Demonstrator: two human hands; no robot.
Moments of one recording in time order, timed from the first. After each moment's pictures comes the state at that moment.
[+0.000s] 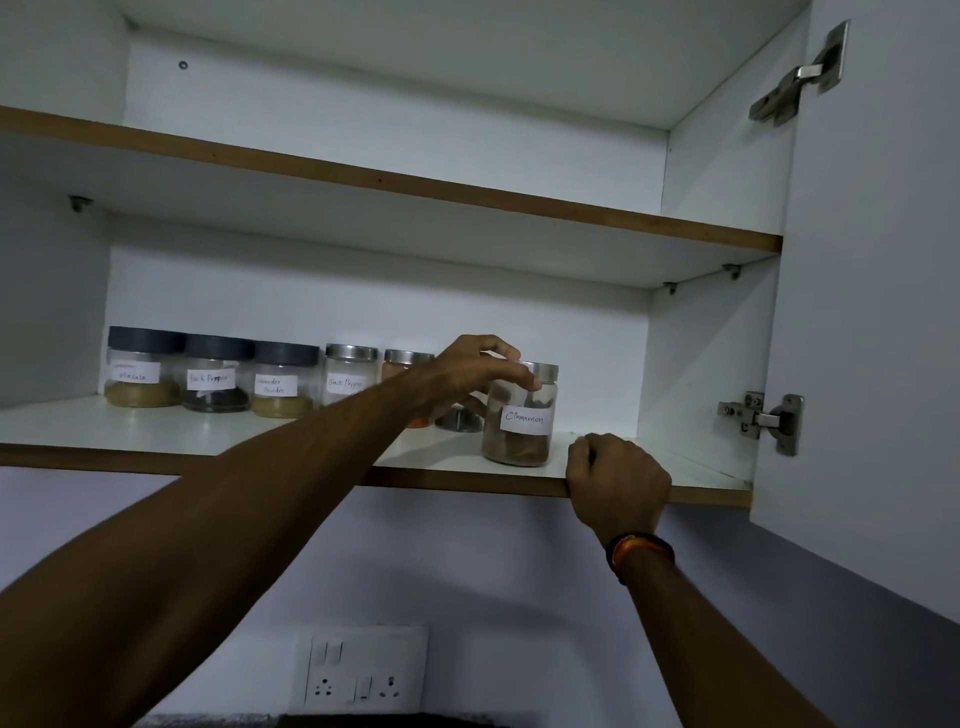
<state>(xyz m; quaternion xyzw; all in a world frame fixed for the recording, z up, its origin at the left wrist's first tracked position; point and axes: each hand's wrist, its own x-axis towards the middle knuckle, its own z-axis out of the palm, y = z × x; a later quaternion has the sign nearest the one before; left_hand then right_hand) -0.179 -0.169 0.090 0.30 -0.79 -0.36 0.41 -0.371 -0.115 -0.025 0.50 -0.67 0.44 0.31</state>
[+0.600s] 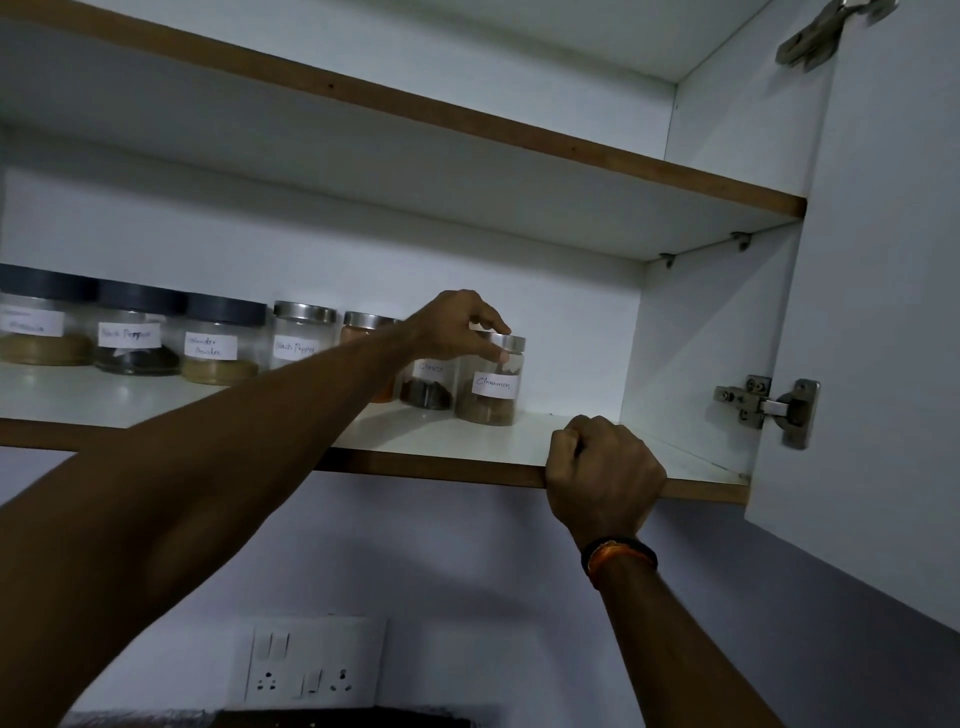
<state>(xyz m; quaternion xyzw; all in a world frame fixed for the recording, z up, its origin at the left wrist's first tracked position) -0.205 -0.255 0.106 0.29 -0.88 -0.02 0.37 -0.378 -0.129 -0.034 0.48 -0.59 0.54 0.36</state>
